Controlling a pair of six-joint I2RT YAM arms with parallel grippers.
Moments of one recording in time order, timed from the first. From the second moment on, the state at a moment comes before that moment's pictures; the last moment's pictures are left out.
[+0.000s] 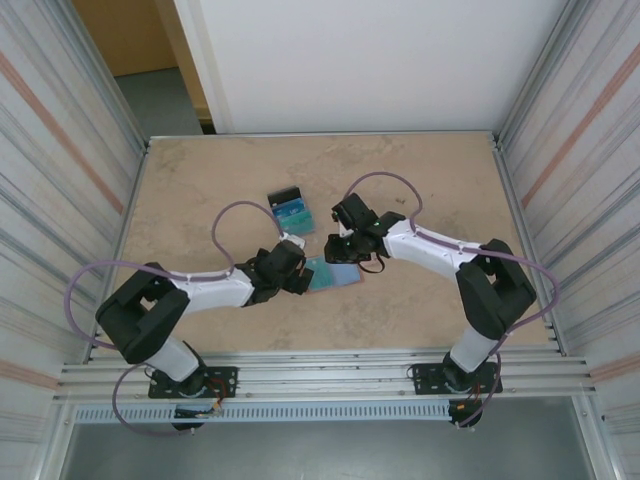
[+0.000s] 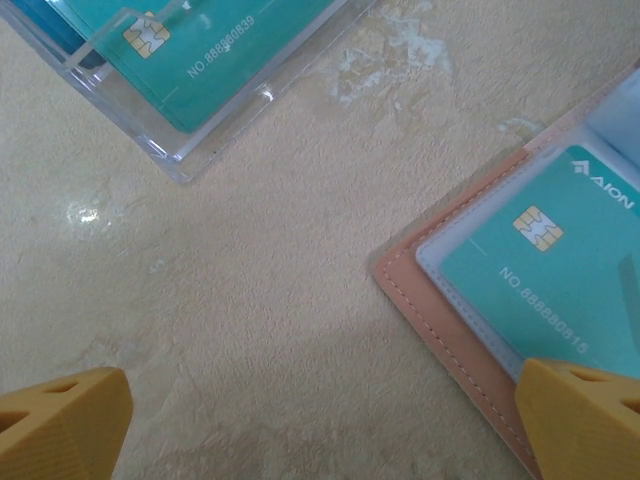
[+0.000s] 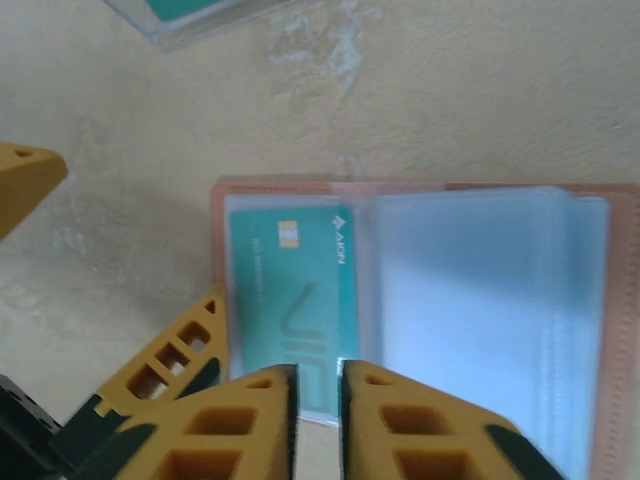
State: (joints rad) left arm -0.81 1.55 0.66 -0.04 -0.38 -0.22; right arm 0.71 1.69 1.13 -0.50 -0.18 0.60
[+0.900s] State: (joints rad) left arm -0.81 1.59 0.69 -0.05 -0.40 -0.23; right arm 0.71 1.84 1.13 -0.46 -0.29 0.60
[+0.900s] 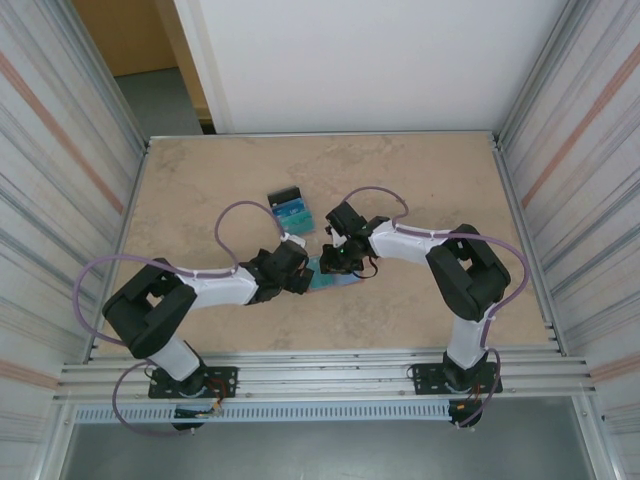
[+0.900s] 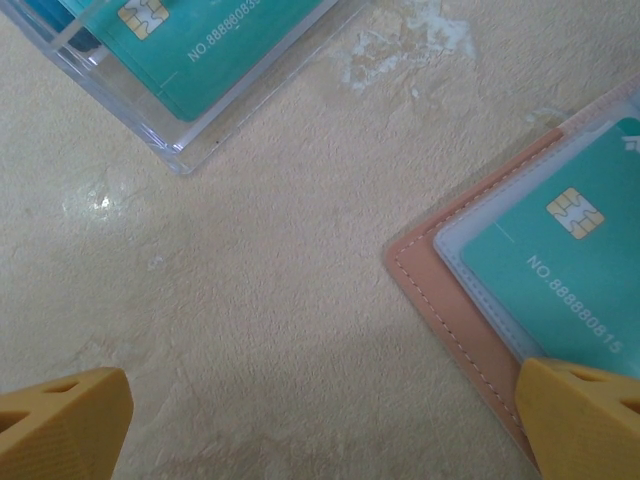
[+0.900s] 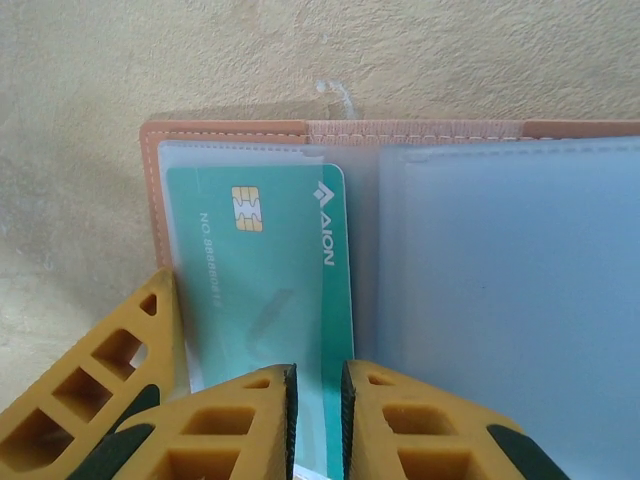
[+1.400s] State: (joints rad) left arm -0.81 1.59 0.69 -0.05 -0.40 -0.24; right arm 0.69 1.84 1.12 -0.47 -0.28 0.60
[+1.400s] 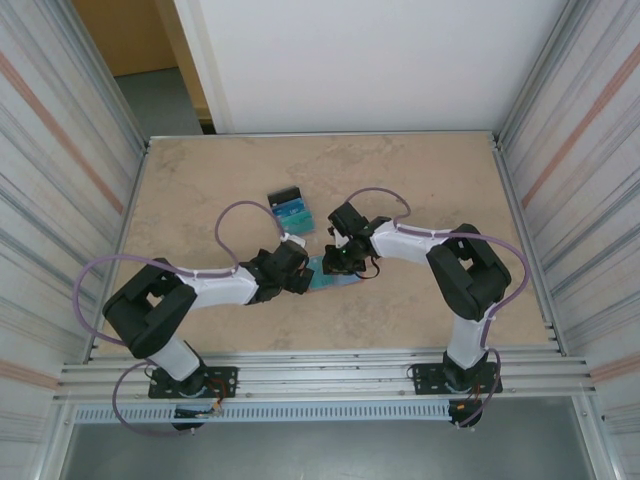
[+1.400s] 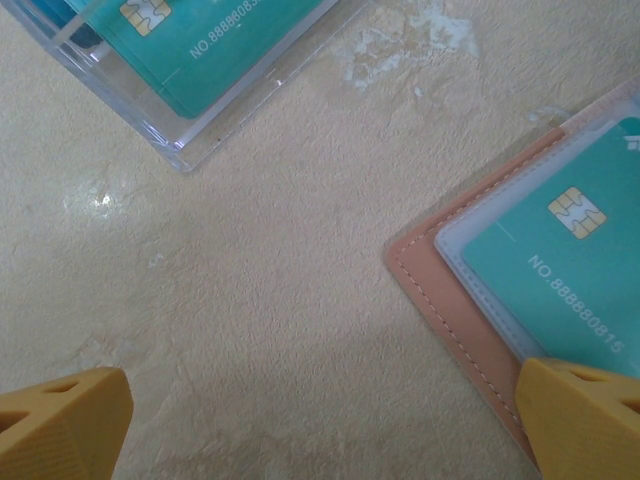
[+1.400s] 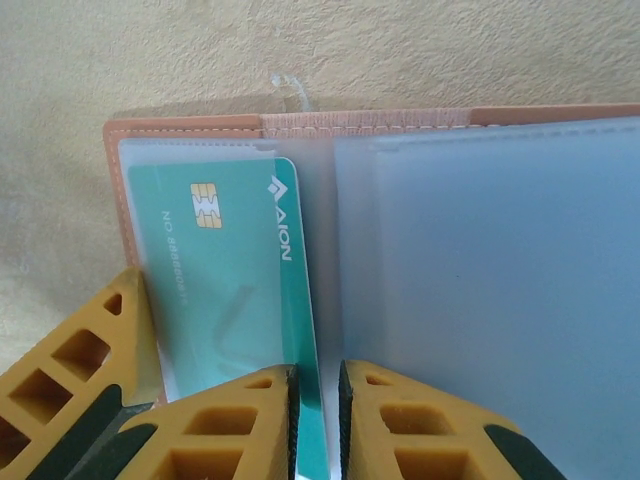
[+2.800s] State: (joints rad) left arm -0.82 1.61 0.72 -0.09 -0.43 -0.24; right arm 0.60 1.83 0.98 -0.24 -0.55 0.65
